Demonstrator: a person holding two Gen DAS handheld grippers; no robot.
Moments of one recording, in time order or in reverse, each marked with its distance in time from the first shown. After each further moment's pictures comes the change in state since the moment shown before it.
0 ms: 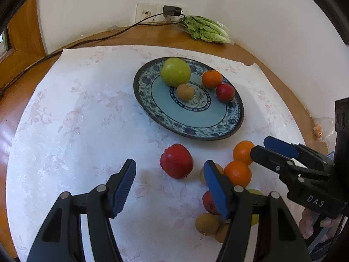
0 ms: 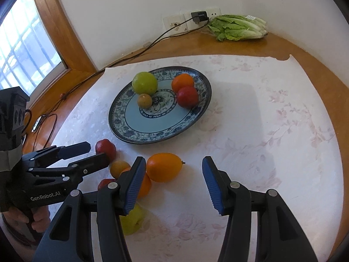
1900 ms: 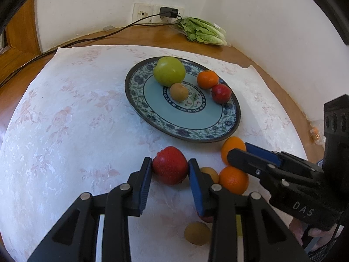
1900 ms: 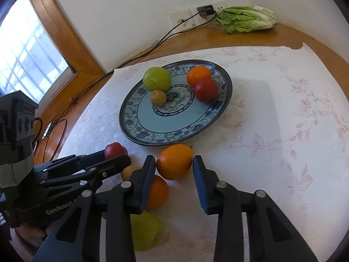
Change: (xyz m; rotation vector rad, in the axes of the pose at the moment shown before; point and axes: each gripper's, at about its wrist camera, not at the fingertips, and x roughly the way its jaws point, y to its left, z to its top) left arm 0.009 -0.005 0.000 -0.002 -0.026 -0.031; right arm 0.019 0.009 -0.003 0.040 -0.007 0.095
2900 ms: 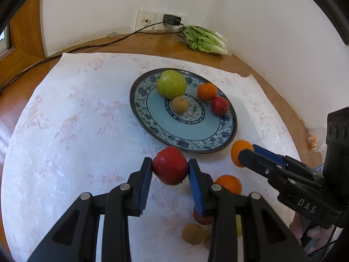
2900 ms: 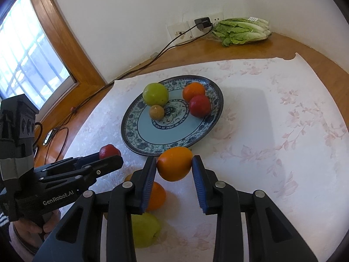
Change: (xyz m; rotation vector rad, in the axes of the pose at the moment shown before) left arm -0.018 0.006 0.009 -0.020 -0.035 -0.002; right arm -0.019 -0.004 0.004 0.013 -0.067 0.001
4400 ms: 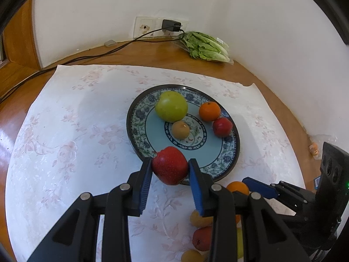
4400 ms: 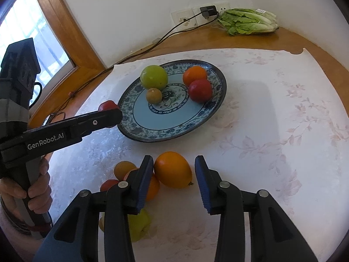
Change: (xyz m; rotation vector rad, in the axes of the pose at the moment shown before) left arm 0.009 0.002 0.033 0.004 -0.013 0.003; right arm 0.019 -0.003 -0.007 -0.053 0.080 0.007
